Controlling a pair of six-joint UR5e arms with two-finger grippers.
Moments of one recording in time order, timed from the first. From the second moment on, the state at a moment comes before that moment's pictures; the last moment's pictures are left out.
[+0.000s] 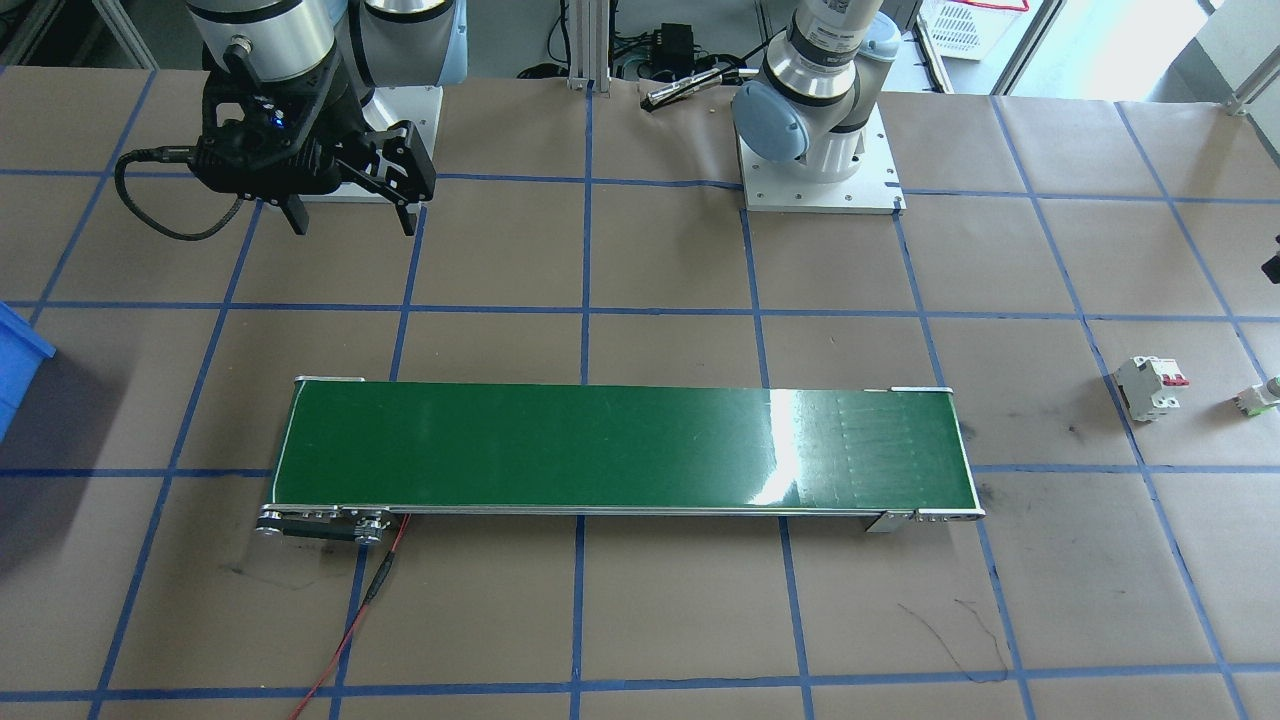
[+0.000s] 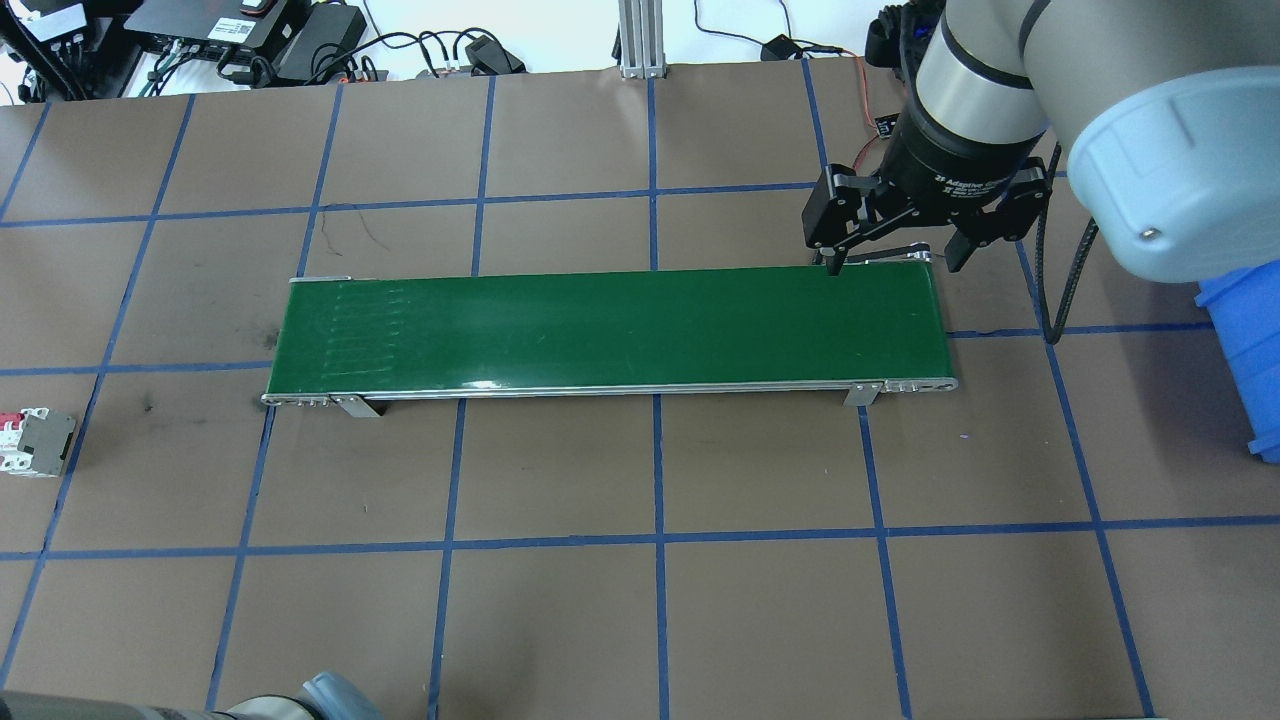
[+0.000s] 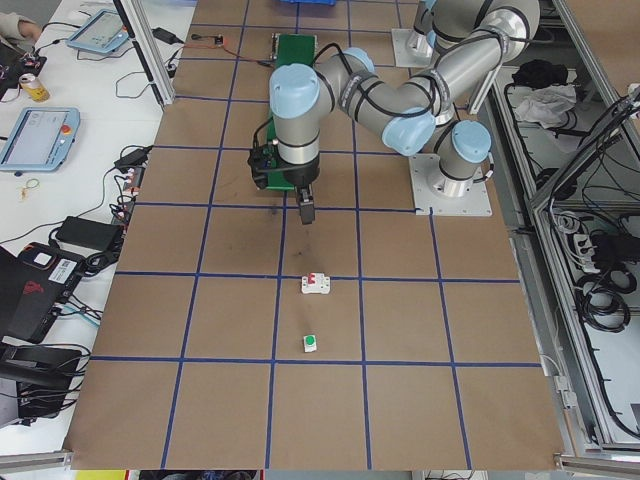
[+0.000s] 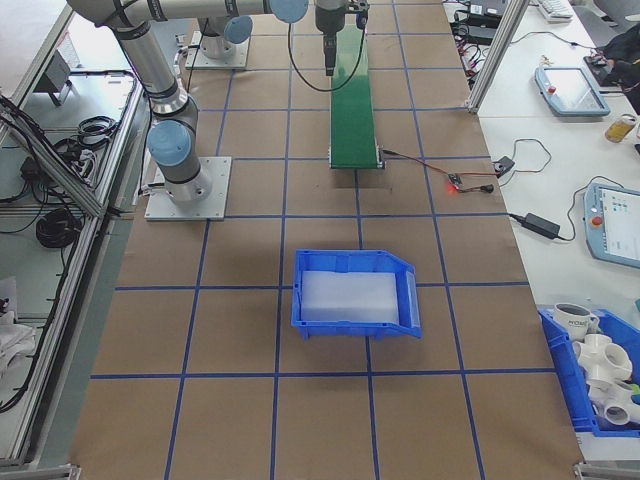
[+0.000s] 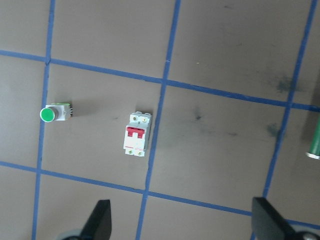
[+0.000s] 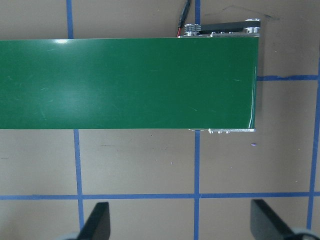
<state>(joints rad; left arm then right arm) -0.78 -1.72 -1.44 -1.53 1.64 0.59 1.66 -1.63 1.63 -1.59 -1.55 0.10</state>
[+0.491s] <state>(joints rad) -0.58 -1.88 -1.43 -1.38 1.68 0.72 1.67 -1.63 1.63 -1.59 -1.55 0.10</state>
